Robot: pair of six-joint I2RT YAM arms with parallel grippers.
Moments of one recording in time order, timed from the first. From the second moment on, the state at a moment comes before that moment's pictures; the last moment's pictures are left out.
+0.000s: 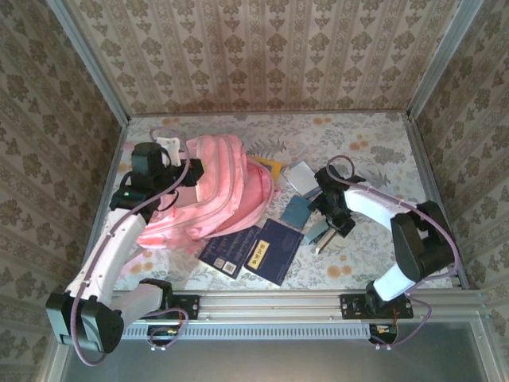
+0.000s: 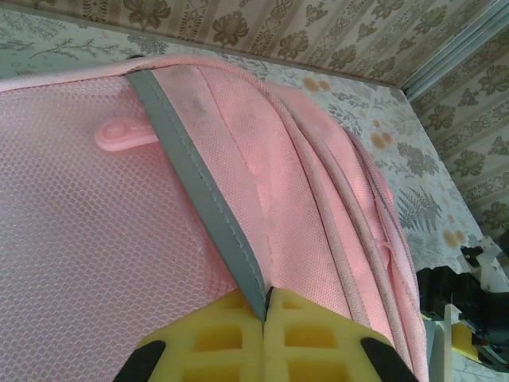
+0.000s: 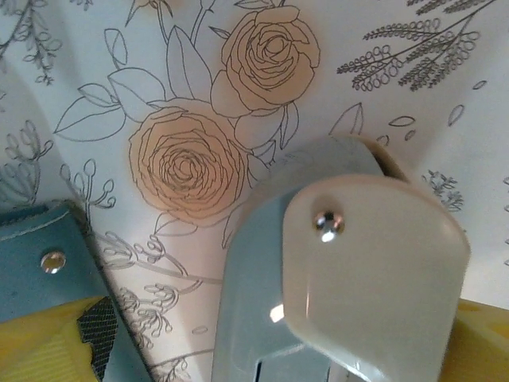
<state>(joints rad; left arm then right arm) -0.26 1.06 0.98 -0.43 0.39 -0.35 0.36 1.59 0.92 -0.76 0.05 1.17</state>
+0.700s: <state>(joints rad) -0.27 1.06 0.98 -0.44 0.39 -0.35 0.36 1.61 0.93 -0.77 0.08 1.19</state>
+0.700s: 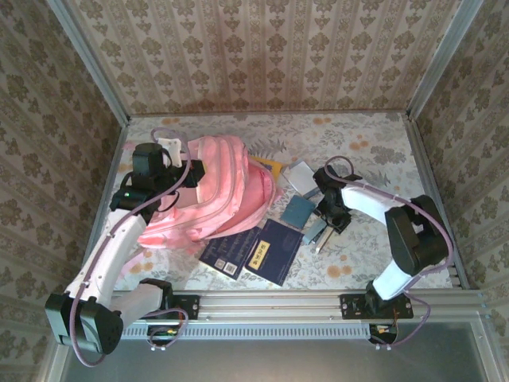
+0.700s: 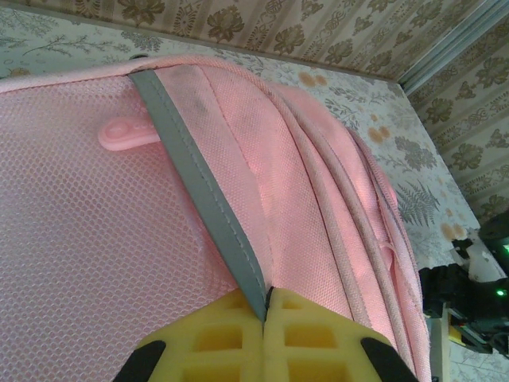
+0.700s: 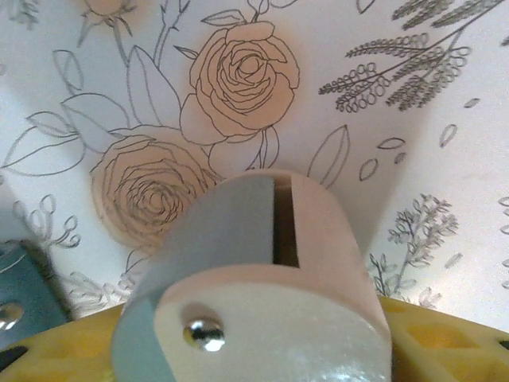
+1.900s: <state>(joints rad) -0.21 1.22 1.51 -0.81 0.42 -0.17 0.35 0.99 1.11 -0.92 0.05 0.91</state>
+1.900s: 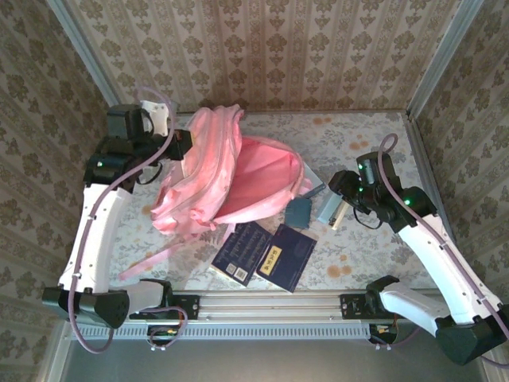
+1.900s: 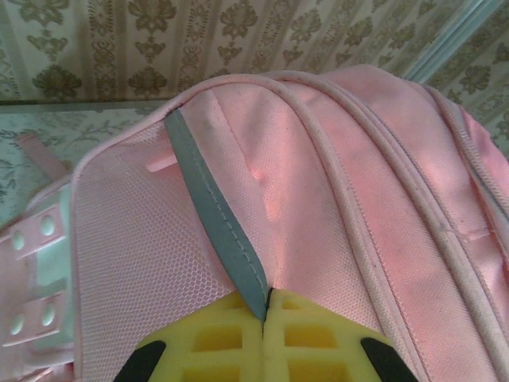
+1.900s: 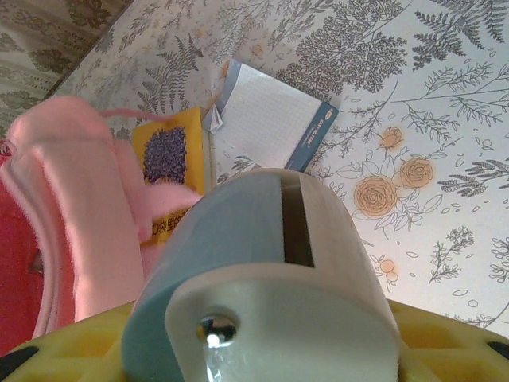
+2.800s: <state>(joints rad) -0.20 1.14 1.29 -0.55 0.78 -0.31 0.50 1.22 1.32 -0.73 -0.10 1.04</state>
